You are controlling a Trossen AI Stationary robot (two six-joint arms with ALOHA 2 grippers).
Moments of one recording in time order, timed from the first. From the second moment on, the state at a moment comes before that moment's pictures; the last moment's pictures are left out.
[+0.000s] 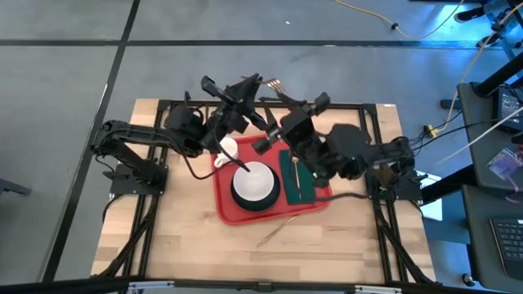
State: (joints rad) left arm -0.05 1.51 1.41 0.87 -0.66 1.37; right arm 0.33 1.92 2.35 -0.05 1.26 -0.56
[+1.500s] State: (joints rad) left arm -0.09 1.51 1.41 0.89 -0.59 1.46; right arm 0.30 1.91 2.35 0.07 1.12 -0.63
